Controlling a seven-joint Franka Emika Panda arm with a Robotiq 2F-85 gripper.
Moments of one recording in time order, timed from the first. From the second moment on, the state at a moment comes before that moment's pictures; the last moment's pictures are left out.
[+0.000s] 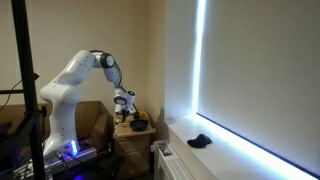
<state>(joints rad) 0.01 0.65 0.13 -2.06 0.99 2.73 0.05</state>
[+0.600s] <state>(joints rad) 0.03 0.70 0.11 -2.05 0.90 2.73 0.06</state>
